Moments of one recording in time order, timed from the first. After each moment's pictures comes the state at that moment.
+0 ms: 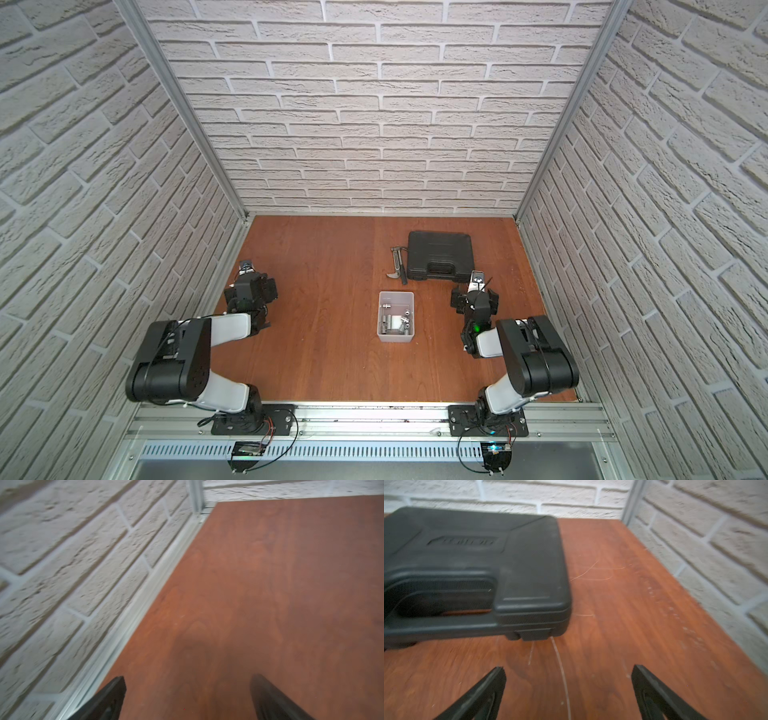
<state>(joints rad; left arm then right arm) 0.02 1.50 0.47 0.50 -0.45 0.01 0.04 1.56 0.28 0.81 0.31 0.02</state>
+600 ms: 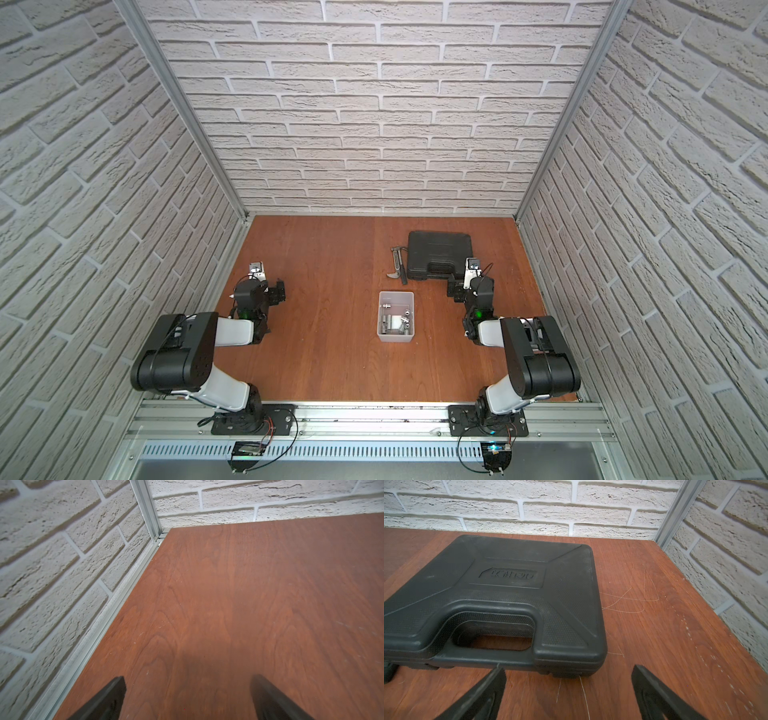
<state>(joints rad) 0.04 1.55 0.37 0.76 -0.26 0.09 0.00 1.53 0.40 0.73 0.14 -0.02</state>
